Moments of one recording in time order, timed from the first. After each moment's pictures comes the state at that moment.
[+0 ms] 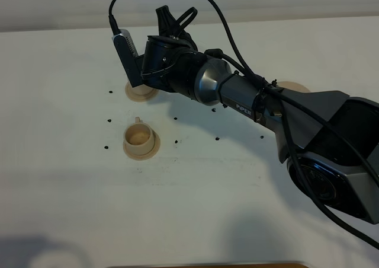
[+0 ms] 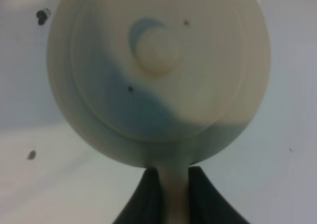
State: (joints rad) left arm 0.02 -0.01 -0.46 0.04 1.06 -0.08; right arm 0.75 2.45 -2.11 -0.93 0.91 -0.62
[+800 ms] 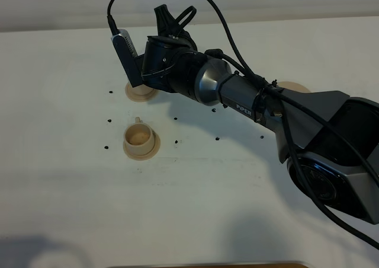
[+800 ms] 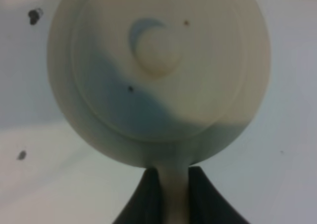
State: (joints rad) left arm 0.02 -0.01 -0.46 0.04 1.06 -0.08; right arm 0.76 2.45 -2.11 -0.95 0.90 -0.63
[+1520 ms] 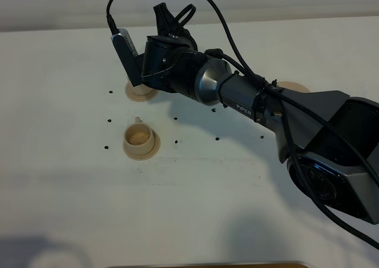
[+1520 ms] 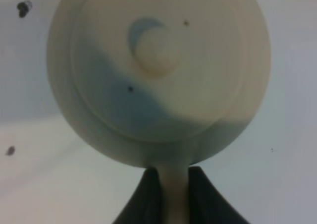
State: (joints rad) left arm 0.02 -0.01 -0.46 0.04 1.06 -0.08; right arm 0.76 2.45 -2.11 -0.97 0.89 -0.63
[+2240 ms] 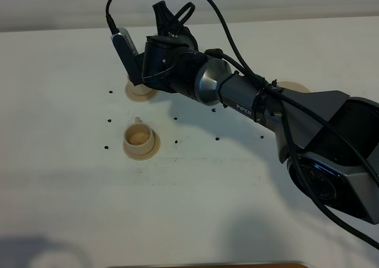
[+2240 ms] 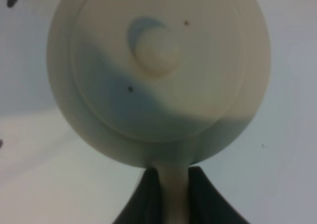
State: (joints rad) left arm 0.02 -0.01 -0.46 0.04 1.06 -0.08; right arm 0.76 2.45 -2.11 -1.00 0.89 -0.64
